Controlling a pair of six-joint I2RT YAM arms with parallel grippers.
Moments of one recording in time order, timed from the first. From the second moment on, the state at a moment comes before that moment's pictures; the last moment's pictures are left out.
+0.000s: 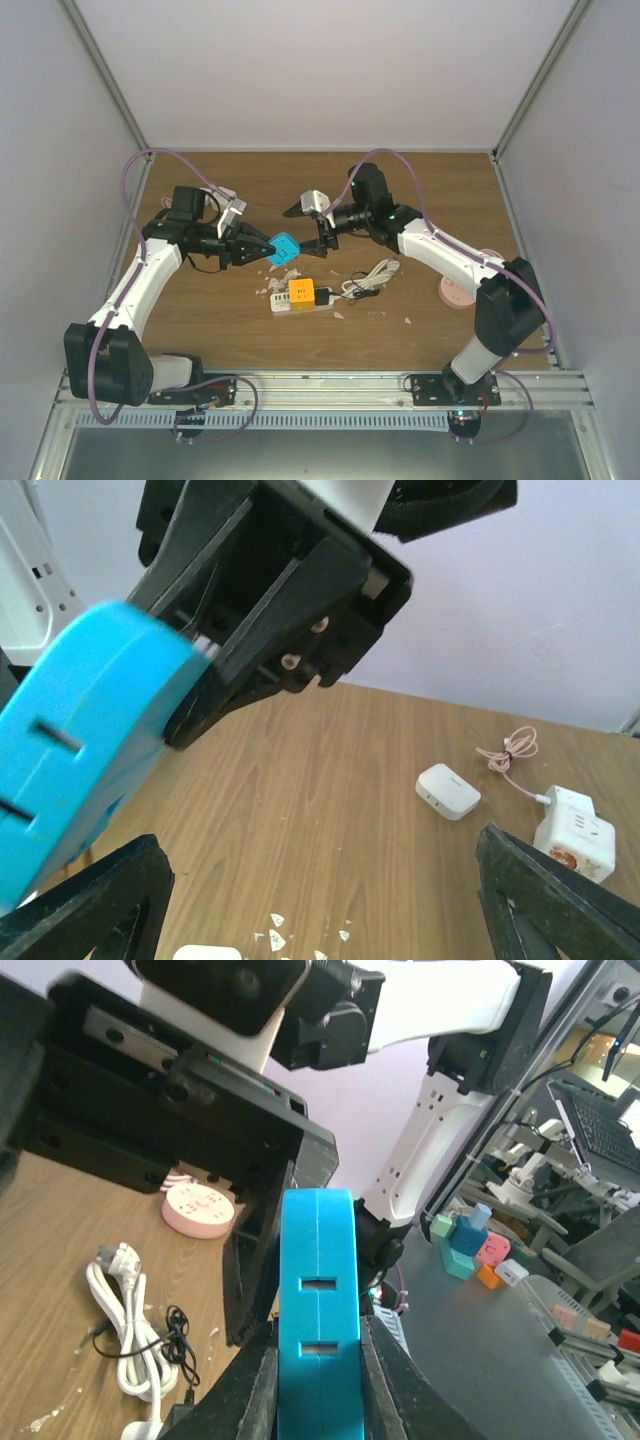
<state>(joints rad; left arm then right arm) -0.09 1.28 1.03 -0.79 1.52 0.62 0.64 1.63 1.26 -0.05 -1.00 -0.52</state>
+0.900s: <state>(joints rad) -0.06 1.24 0.99 -0.64 1.47 0.55 0.69 1.63 1.29 -0.18 -1.01 -0.55</state>
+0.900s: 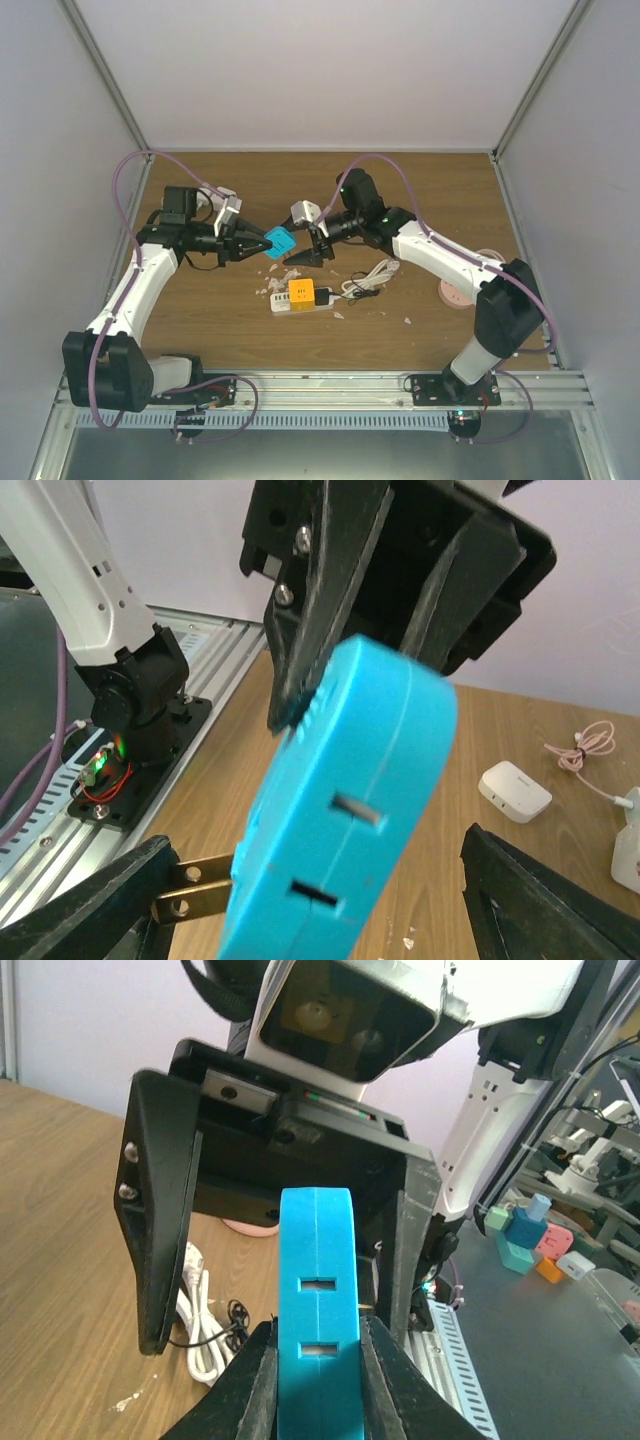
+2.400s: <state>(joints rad) -0.11 1.27 0.99 -0.76 1.39 0.69 0.73 1.67 1.39 -0.34 -0.89 -0.72</state>
